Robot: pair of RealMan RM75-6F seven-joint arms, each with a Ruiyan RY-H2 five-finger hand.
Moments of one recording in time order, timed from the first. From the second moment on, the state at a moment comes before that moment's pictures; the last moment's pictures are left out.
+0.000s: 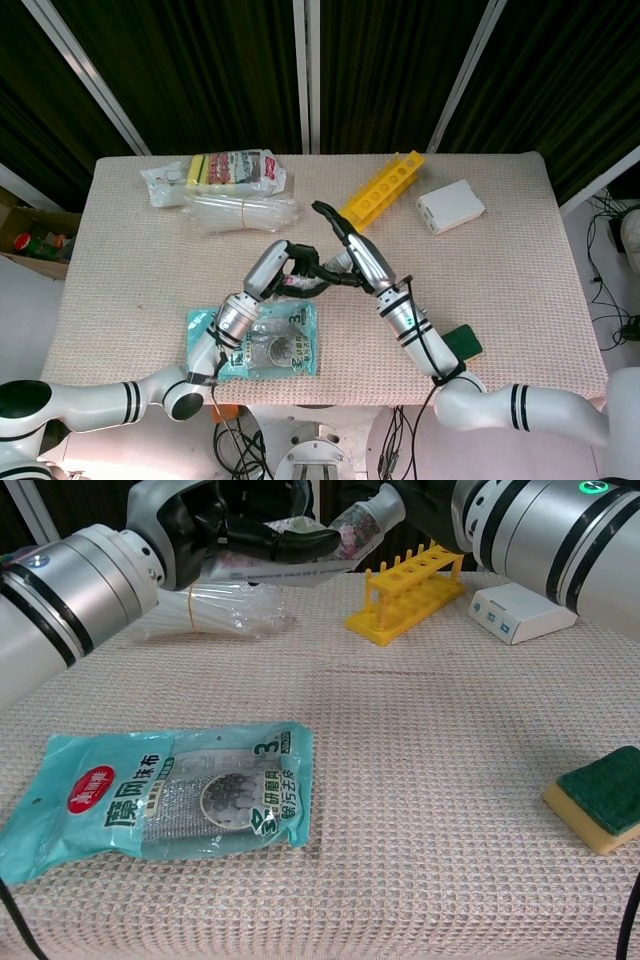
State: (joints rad) left arm -0.77 -1.71 -0.30 -1.52 1.39 1.13 -0.58; right arm 0.79 -1.57 0.37 -1.73 -1.15 0.99 0.33
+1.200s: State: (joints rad) left arm -0.77 -1.68 -0.16 -1.23 1.39 0.99 -0.35; right arm 0.44 -1.30 0.32 -1.76 -1.35 1.33 0.60
